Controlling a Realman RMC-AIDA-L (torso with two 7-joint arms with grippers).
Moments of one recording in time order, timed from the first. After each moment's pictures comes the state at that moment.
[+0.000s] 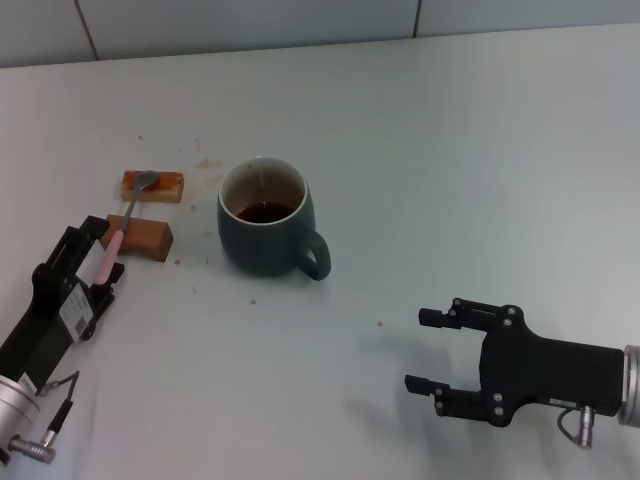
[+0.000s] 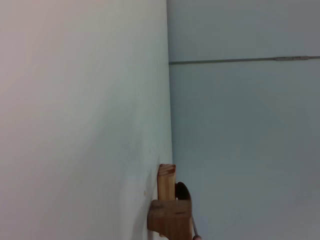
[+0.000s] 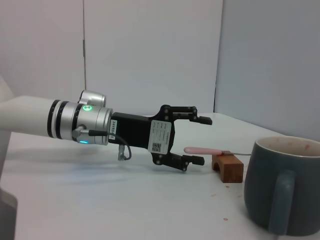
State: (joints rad) left arm -0.29 -2.07 0.38 -0.18 1.40 1.36 -1.71; right arm 0.39 2.08 -0.64 -0.26 -2.01 -1.57 0.56
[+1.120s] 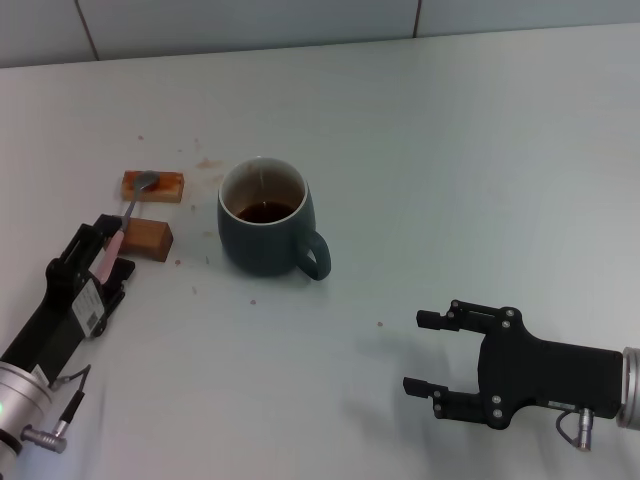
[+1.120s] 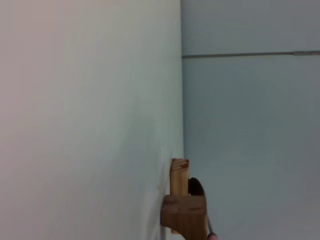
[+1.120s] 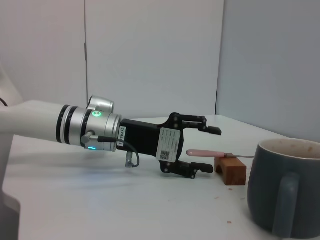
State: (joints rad) left arm -0.32 -2.07 0.37 -0.20 1.40 1.31 -1.72; right arm 0.38 2.08 -0.64 -0.25 -2.01 -1.58 0.56
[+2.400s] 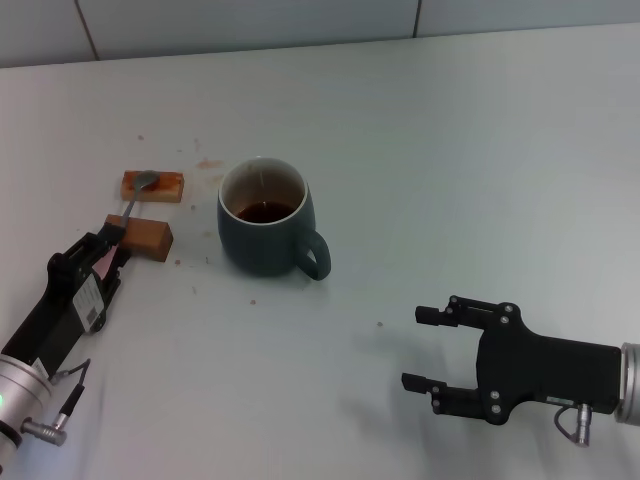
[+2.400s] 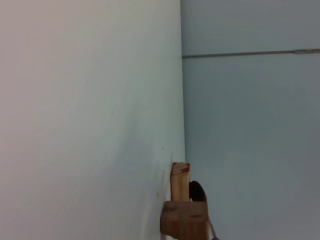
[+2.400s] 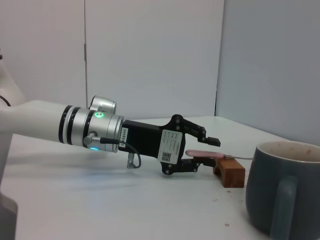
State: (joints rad) left arm -0.33 -2.07 0.37 -0.19 1.40 1.29 -1.72; right arm 0.39 2.08 -0.64 -0.25 -2.00 -1.58 0.56
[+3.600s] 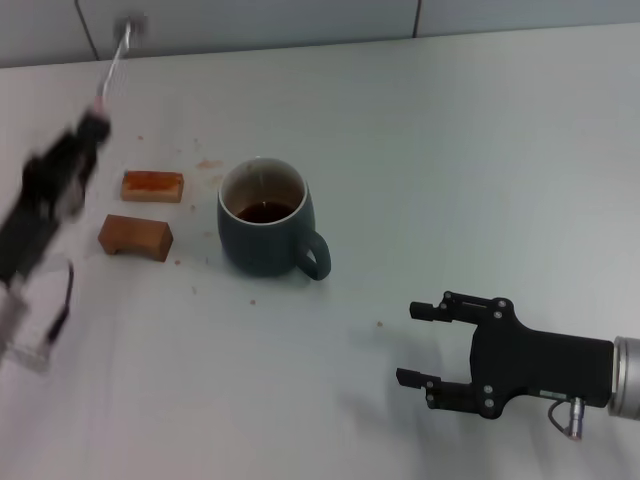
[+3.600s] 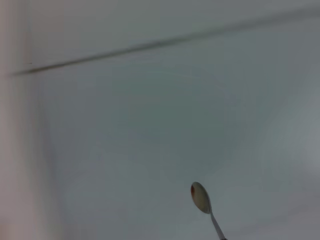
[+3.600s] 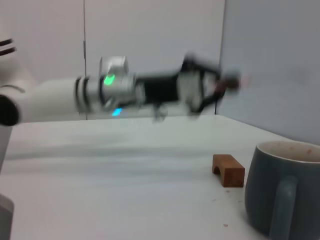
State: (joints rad) left arm -0.41 -2.07 0.35 -0.10 1.40 1.58 -1.49; right arm 0.41 2.08 -0.64 -0.25 -2.01 -1.56 0.56
